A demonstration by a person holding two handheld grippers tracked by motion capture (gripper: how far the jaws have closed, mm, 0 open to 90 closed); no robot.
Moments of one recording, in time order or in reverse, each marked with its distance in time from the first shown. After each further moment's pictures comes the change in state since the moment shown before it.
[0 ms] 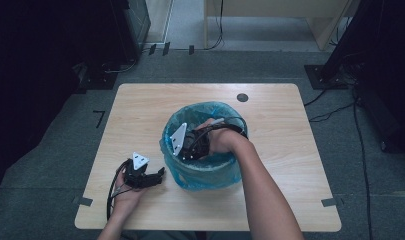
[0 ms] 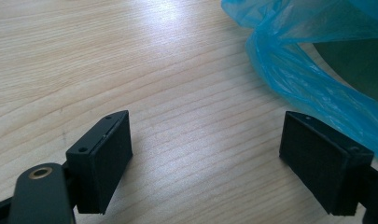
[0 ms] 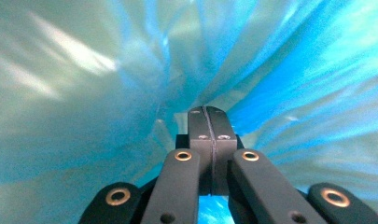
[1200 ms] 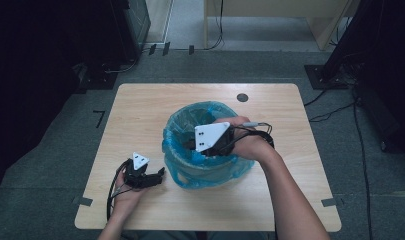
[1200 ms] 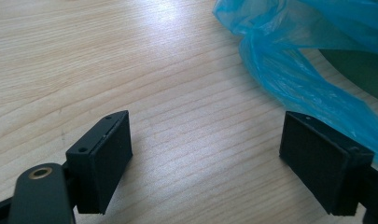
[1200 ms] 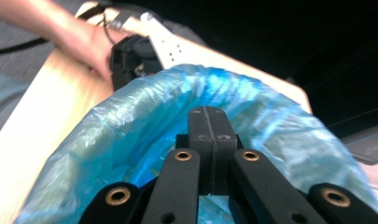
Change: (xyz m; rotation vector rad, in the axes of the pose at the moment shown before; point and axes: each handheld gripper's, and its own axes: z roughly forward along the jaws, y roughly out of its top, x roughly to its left) left arm 0.000 0.000 0.000 0.001 -0.001 0.004; right arm 0.040 -0.010 -0.079 -0.307 -0.301 -0.014
